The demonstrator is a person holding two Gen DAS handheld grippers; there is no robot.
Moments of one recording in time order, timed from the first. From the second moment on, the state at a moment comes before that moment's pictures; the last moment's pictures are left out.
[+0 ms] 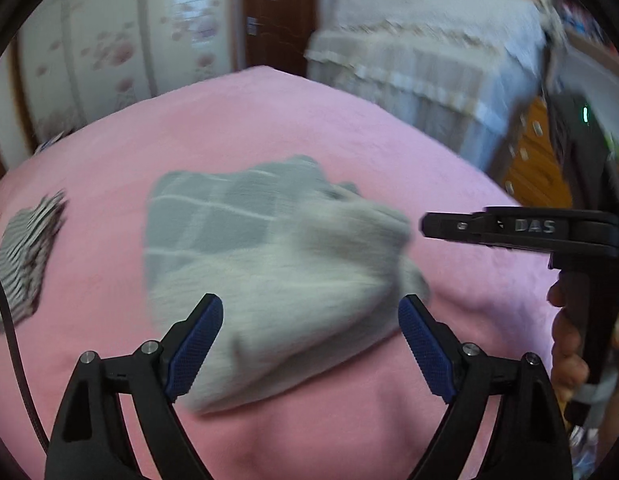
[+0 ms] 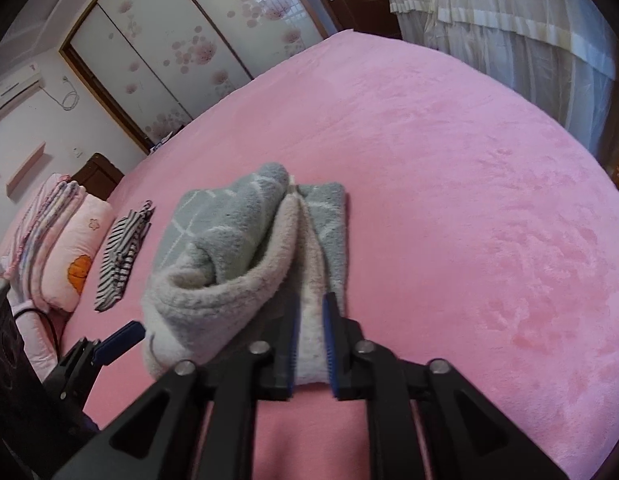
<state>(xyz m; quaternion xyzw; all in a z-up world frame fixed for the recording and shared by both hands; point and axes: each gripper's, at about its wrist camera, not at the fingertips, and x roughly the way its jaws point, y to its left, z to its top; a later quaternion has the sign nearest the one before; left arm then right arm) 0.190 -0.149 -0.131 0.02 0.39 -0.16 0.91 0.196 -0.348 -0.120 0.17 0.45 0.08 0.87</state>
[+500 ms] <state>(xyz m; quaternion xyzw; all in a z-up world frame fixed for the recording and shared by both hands) 0.227 -0.037 -0.164 -0.09 0.41 -0.03 0.91 0.294 -0.315 -0.148 0.26 0.54 0.14 0.79</state>
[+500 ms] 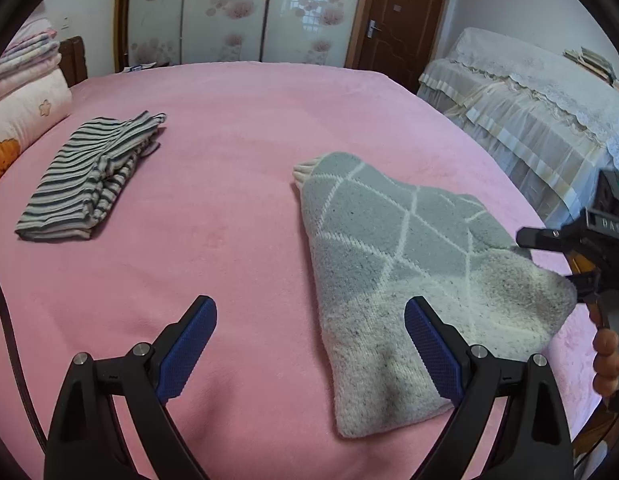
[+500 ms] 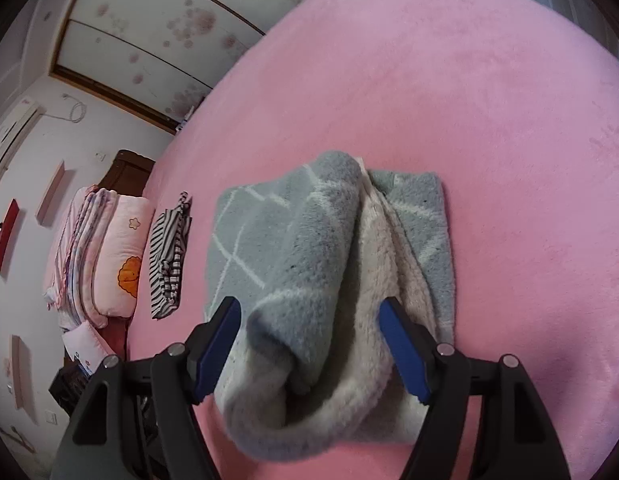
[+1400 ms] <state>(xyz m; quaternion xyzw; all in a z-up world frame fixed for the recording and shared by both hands) 0.270 -0.040 -0.183 -0.10 0.43 -0.03 0.90 0.303 -0.264 -0.148 0.10 0.58 0.13 0.80</state>
